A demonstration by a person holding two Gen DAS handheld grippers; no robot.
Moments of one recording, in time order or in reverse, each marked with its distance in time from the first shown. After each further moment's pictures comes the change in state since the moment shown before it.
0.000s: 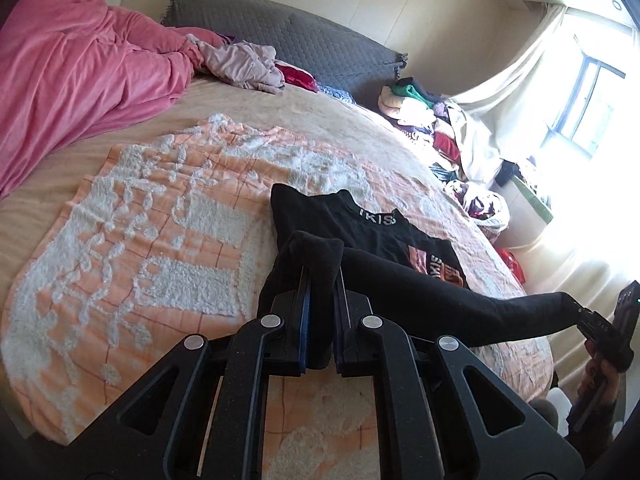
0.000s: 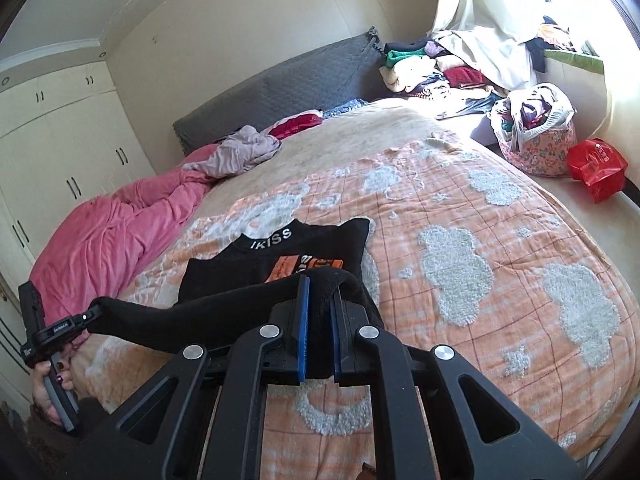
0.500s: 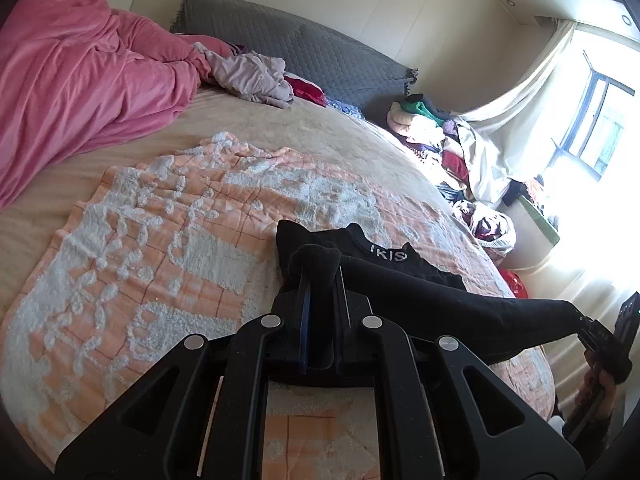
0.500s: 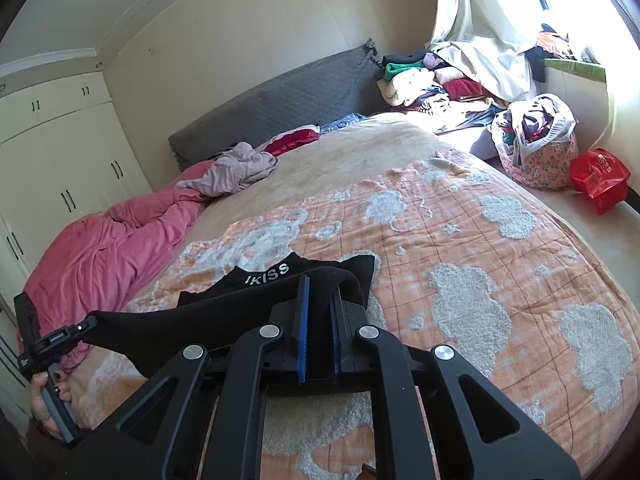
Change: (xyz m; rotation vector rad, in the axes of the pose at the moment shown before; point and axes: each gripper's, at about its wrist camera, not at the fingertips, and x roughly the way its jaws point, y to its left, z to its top) left arm 0.029 0.008 0.037 -0.026 -0.040 0.017; right arm 0.043 0.005 0.038 -0.003 -0.046 -0.019
